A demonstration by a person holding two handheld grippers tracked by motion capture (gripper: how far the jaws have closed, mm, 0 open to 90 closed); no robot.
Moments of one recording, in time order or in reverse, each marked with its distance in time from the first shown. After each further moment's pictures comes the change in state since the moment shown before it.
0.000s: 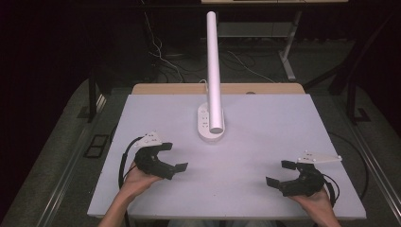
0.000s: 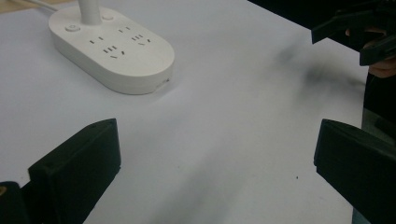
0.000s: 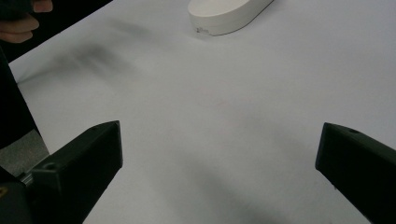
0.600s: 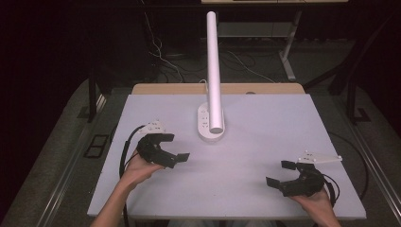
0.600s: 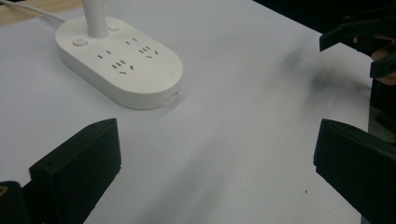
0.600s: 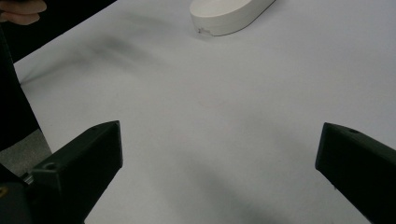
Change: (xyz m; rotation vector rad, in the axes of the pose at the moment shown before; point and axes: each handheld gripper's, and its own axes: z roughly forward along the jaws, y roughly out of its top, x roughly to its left) left arm 0.013 0.029 0.007 0.043 -0.005 0.012; right arm 0.000 0.000 0.000 -0.003 0.008 0.004
